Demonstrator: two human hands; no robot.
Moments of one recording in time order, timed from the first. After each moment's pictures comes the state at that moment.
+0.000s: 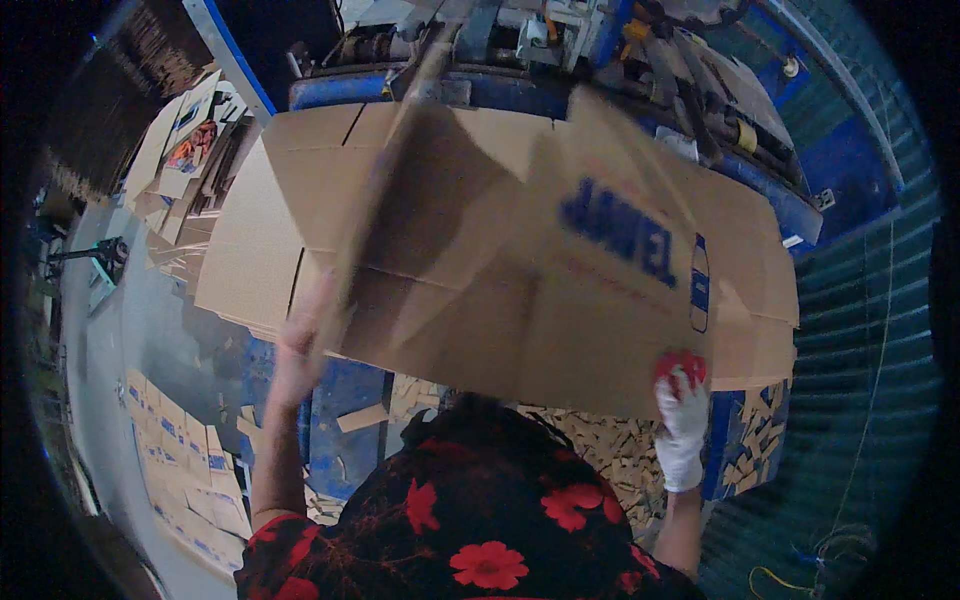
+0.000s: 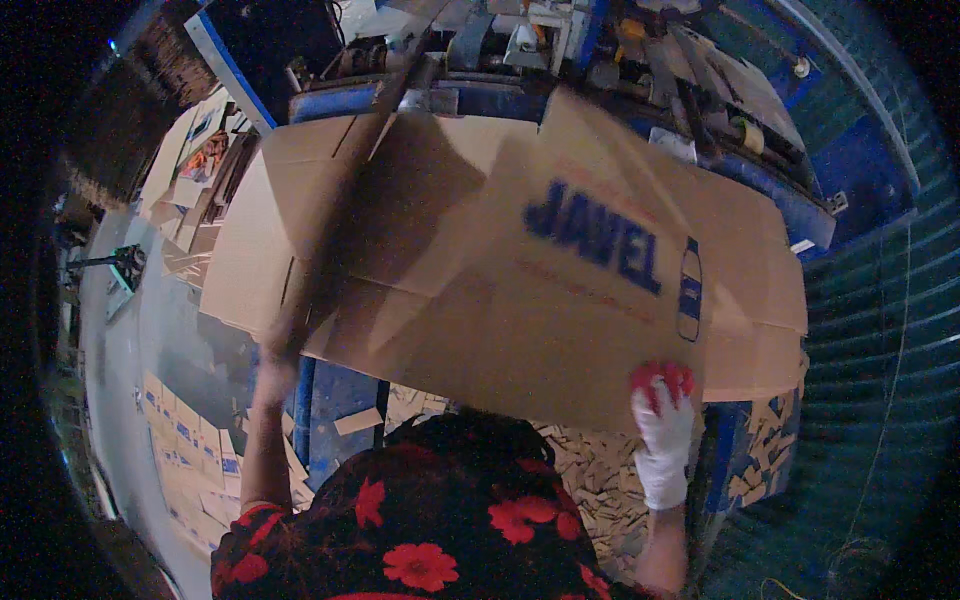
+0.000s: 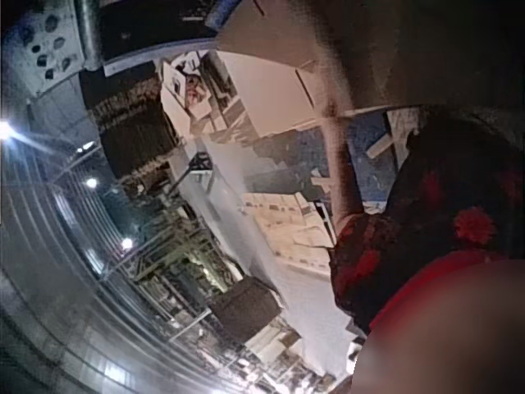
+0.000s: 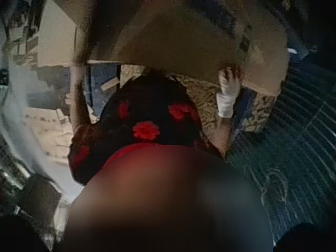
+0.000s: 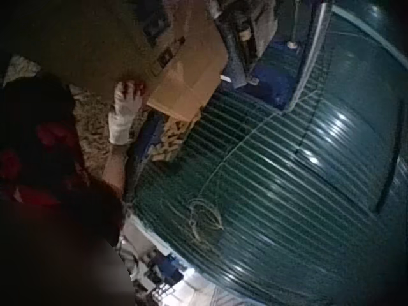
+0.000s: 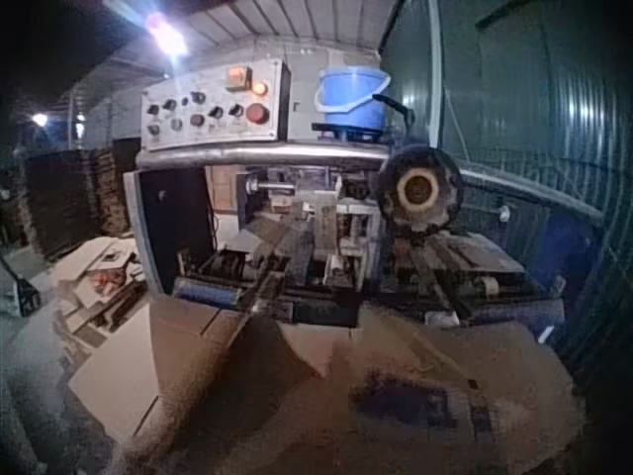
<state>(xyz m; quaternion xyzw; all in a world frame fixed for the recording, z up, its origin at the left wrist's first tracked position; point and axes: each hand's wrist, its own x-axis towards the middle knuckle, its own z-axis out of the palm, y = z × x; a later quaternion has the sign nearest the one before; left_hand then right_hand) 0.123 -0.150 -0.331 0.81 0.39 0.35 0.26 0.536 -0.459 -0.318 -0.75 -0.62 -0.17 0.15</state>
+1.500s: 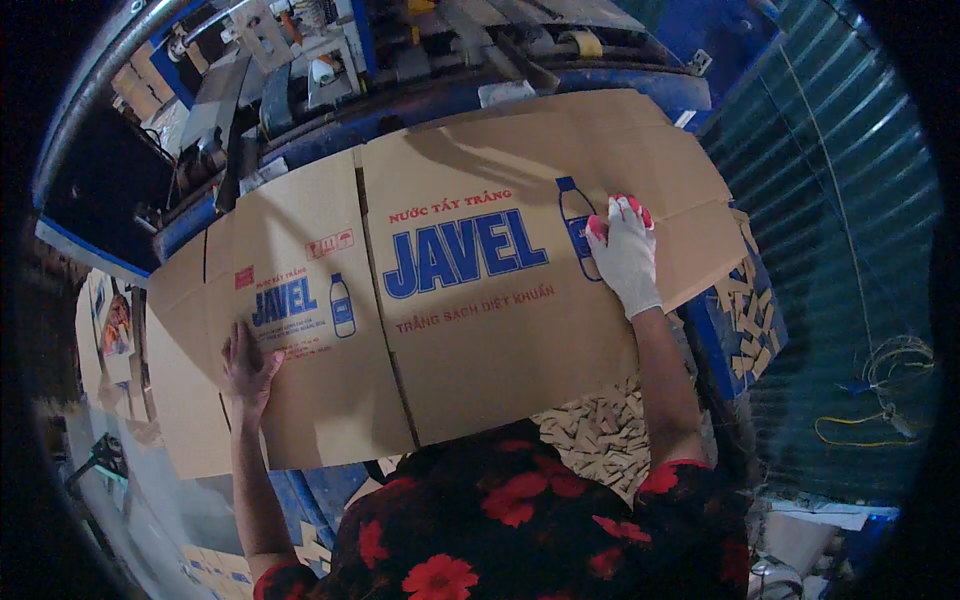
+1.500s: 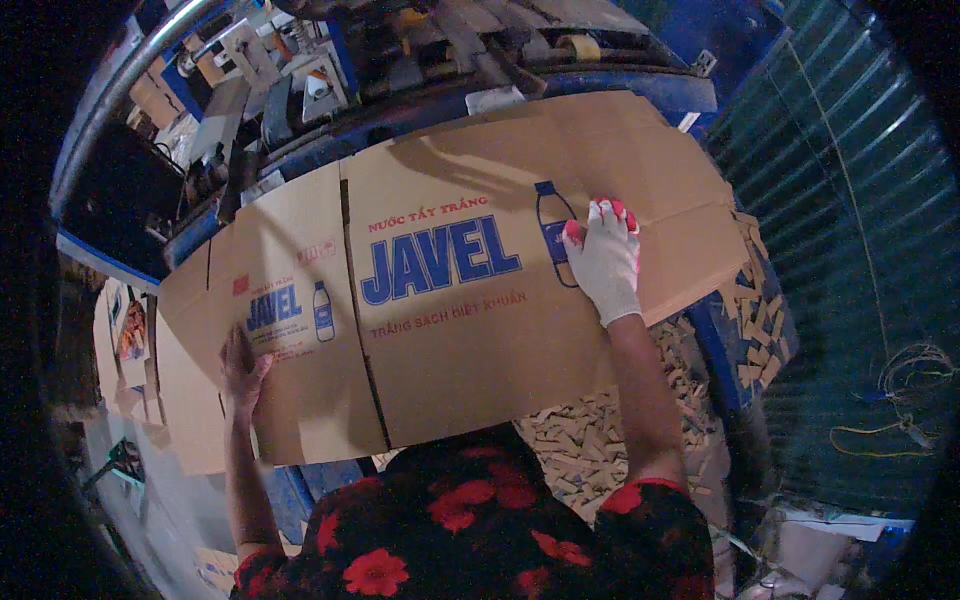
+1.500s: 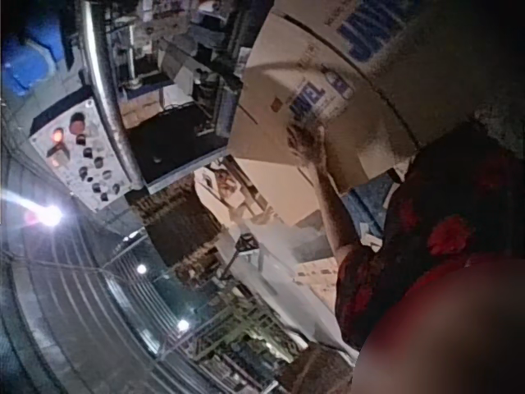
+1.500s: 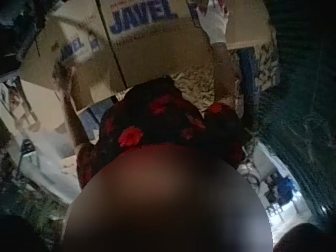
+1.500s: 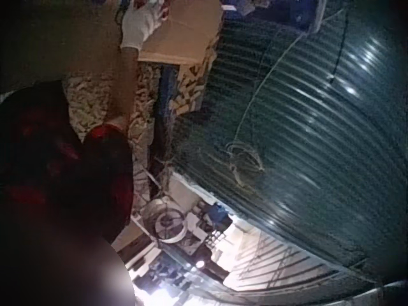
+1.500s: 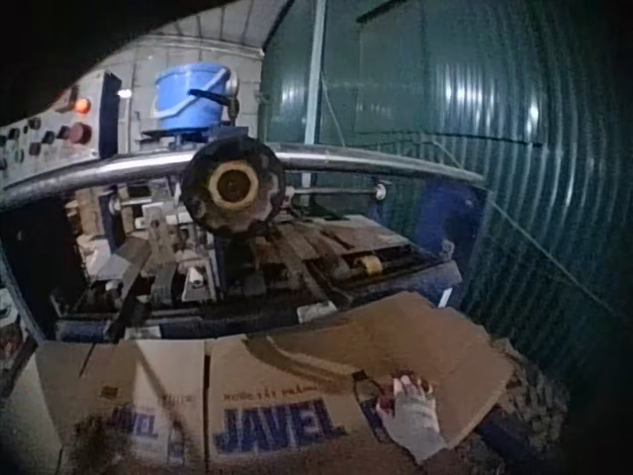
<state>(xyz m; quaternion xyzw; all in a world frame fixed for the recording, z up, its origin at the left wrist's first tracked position) 0.190 -0.005 -0.381 0.88 0.42 0.14 0.16 0.664 -0.365 -0.335 -0.95 -0.29 -0.09 0.05</state>
